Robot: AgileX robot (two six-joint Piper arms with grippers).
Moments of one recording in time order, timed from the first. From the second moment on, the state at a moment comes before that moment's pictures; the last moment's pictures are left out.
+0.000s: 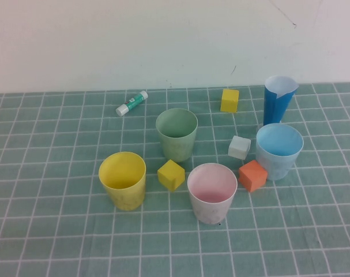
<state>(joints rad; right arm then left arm) -0.04 -0.01 0.03 0.04 -0.36 -0.20 -0.11 -0.01 0.02 -0.03 -0.38 -0.06</state>
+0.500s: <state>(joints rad) -0.04 -0.01 0.03 0.21 -0.53 -0.15 -0.11 -0.01 0.02 -0.03 -0.44 -0.14</state>
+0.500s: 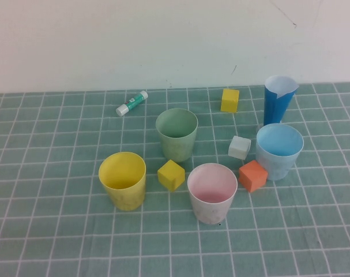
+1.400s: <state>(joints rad) -0.04 0.46 -0.40 0.21 0.66 -0.61 -0.14 0.84 -0.79 -0.15 0.55 0.02</state>
